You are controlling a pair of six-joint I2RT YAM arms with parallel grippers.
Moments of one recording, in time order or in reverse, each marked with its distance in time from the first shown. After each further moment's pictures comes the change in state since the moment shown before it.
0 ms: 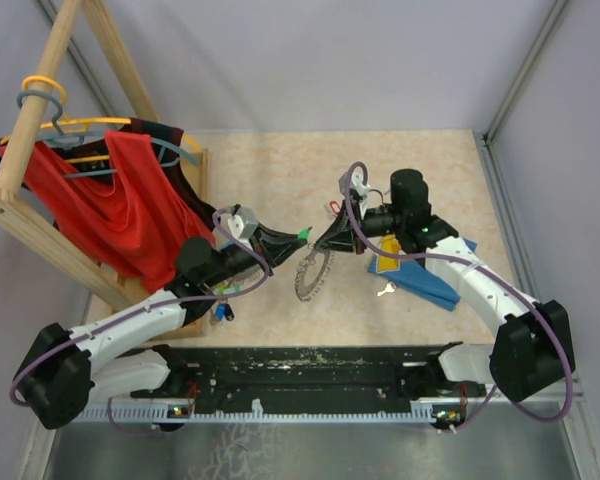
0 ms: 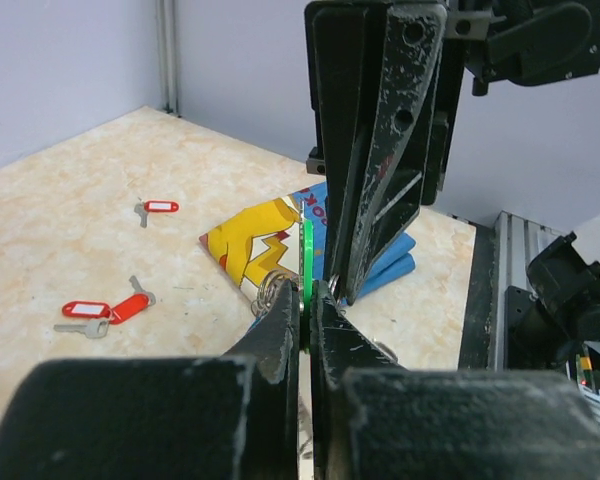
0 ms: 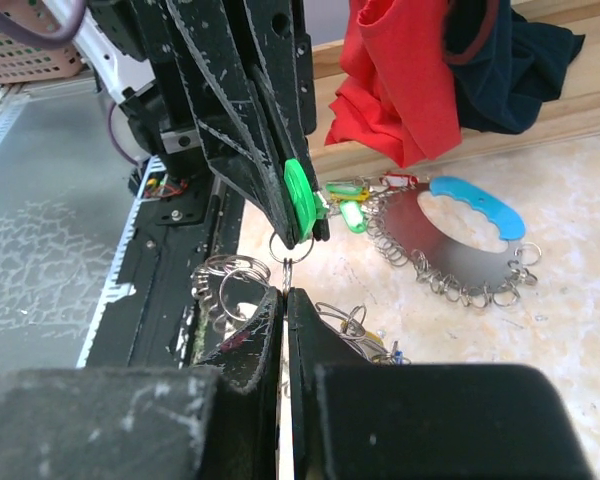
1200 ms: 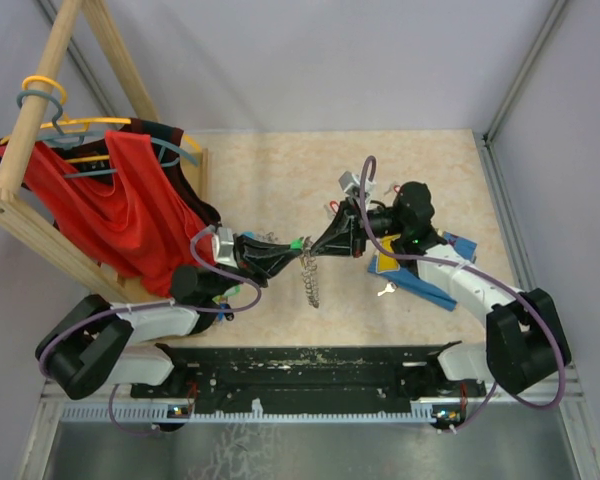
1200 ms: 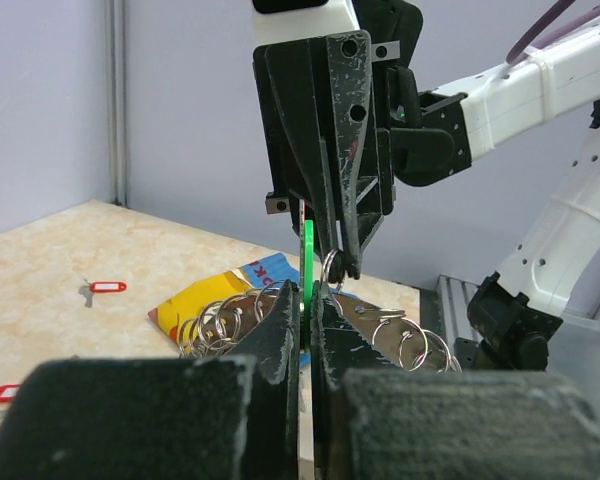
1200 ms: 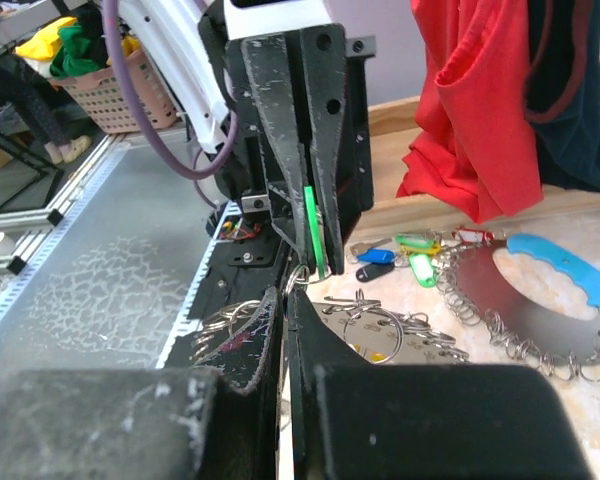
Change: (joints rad) left arm 0.040 0.199 -0.230 0.753 0.096 -0.191; right arm 0.018 0.039 -0.132 0.618 -0.122 0.522
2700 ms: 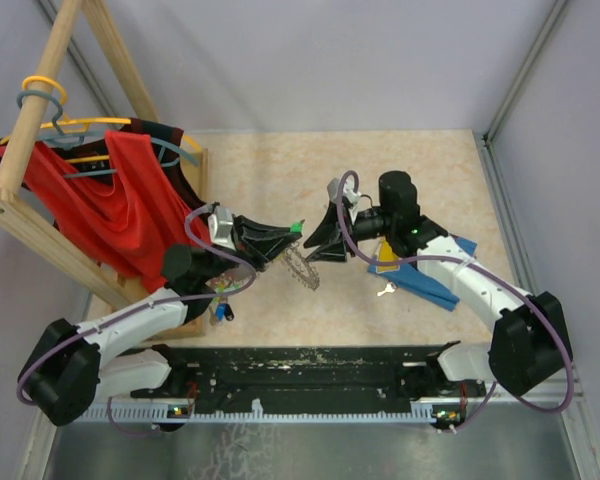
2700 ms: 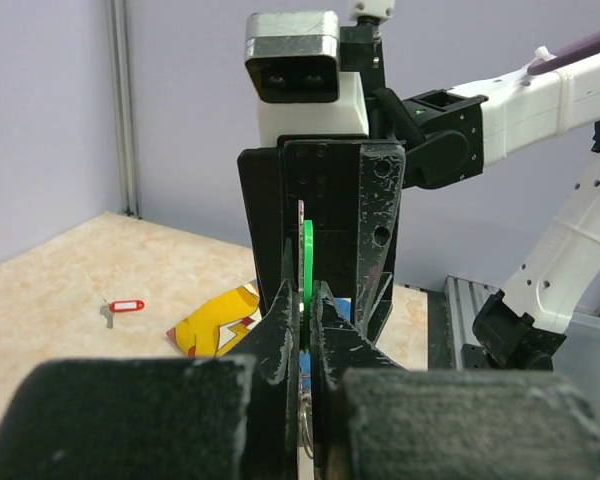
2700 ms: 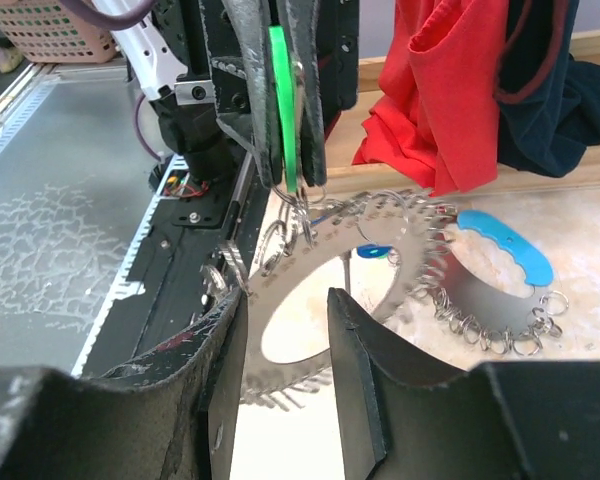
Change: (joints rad) left arm 0.030 -0.162 0.170 -0.351 0.055 0.036; right arm 0.058 -0.004 0.136 -0.534 0.087 -0.521
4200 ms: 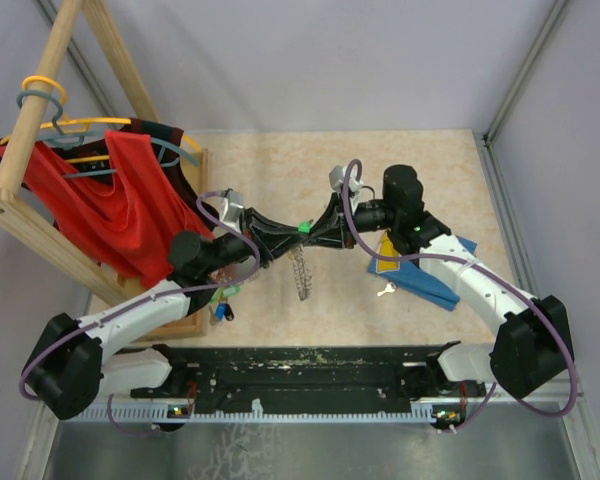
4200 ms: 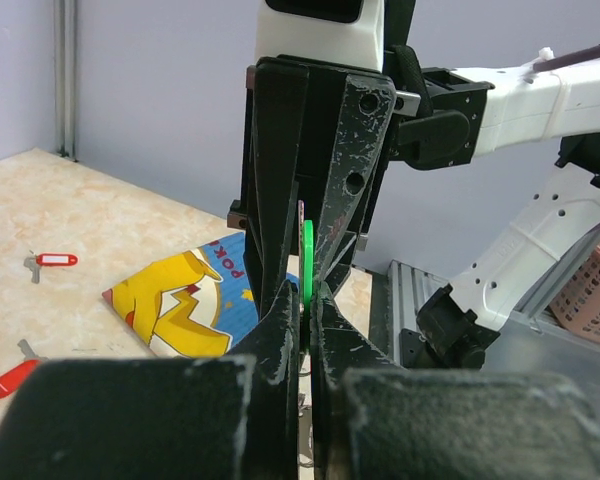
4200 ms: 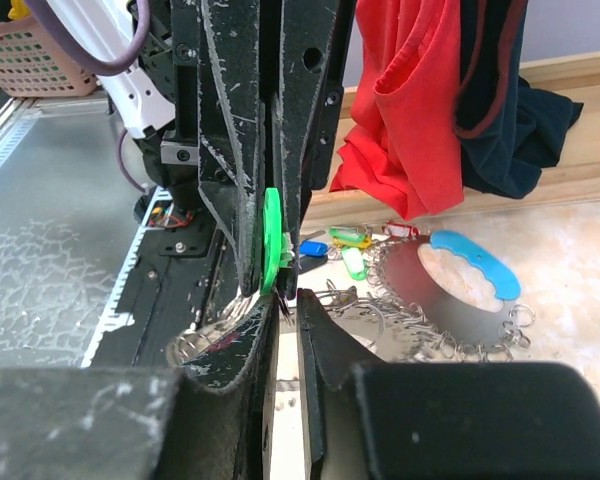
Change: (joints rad) left arm 0.002 0.034 0.089 -0.156 0.056 -0.145; right arm 0.003 -0.015 0.041 0.061 0.057 0.107
